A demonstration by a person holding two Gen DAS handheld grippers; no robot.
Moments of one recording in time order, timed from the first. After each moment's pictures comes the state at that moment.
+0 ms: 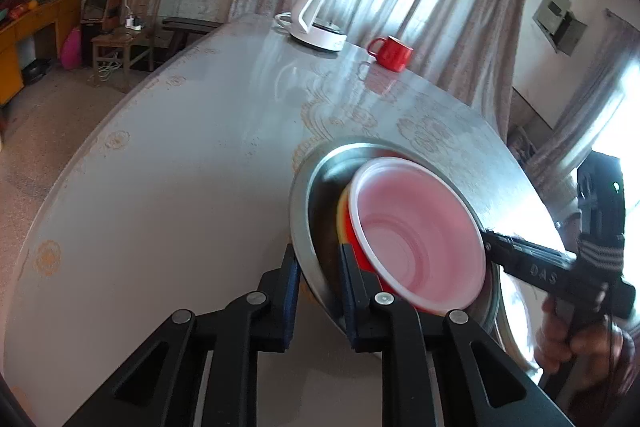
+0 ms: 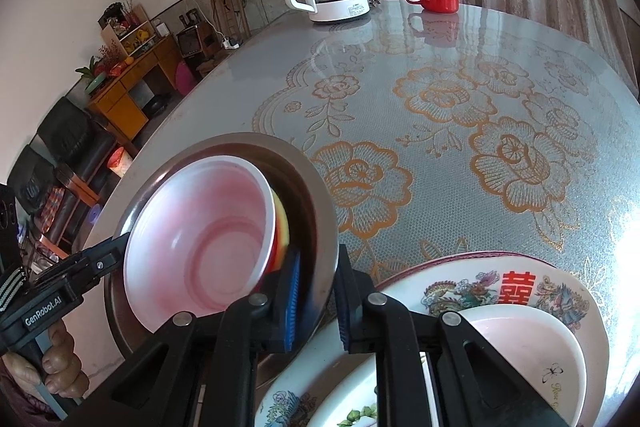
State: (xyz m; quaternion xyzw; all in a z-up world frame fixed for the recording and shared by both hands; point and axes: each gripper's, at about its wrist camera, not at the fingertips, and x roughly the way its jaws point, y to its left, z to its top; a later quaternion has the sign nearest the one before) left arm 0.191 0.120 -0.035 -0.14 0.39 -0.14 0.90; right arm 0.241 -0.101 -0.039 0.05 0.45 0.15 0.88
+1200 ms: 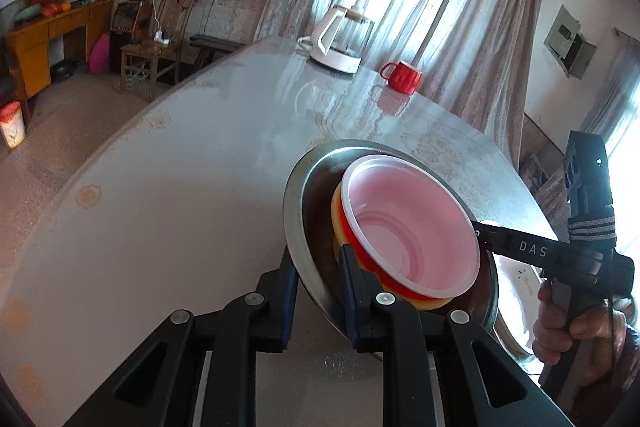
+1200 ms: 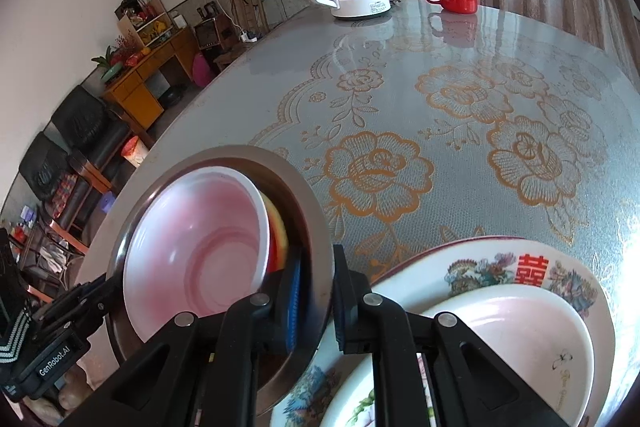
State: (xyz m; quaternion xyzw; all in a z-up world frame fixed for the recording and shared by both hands) left arm 0.139 0.118 -0.032 -0.15 0.35 -0.08 0.92; right arm 0.226 -0.097 -0.036 0.05 0.45 0.18 0.87
